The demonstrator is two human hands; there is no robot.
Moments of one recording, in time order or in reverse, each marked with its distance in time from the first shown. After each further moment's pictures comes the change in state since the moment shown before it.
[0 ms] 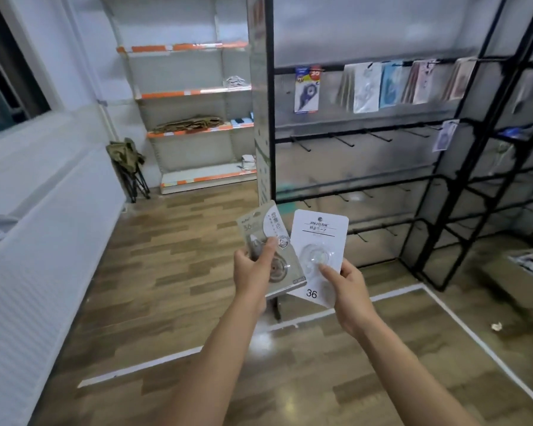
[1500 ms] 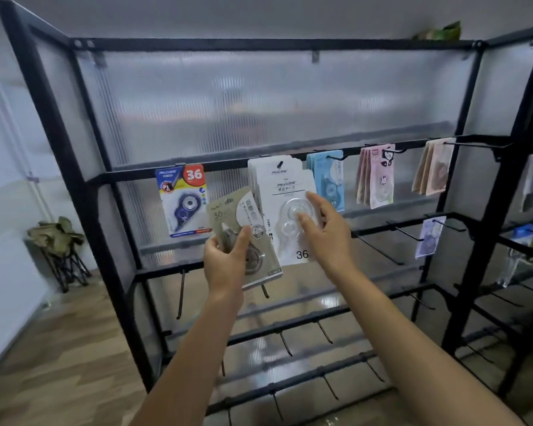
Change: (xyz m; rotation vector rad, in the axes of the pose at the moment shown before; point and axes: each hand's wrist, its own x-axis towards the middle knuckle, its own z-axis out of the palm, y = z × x) left_hand 0.367 0.113 0.482 -0.109 0.017 0.316; right_hand 0.597 -0.237 -0.185 -0.521 0.138 -0.643
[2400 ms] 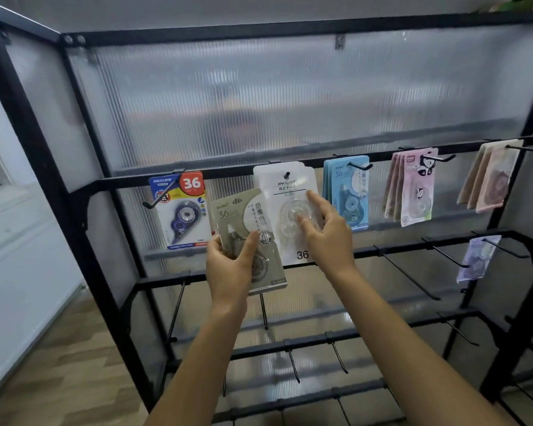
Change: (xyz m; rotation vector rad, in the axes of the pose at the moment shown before) left_hand 0.036 -0.011 0.037 0.082 0.055 0.173; right_hand 0.068 0.029 0.017 0.012 -0.108 -0.020
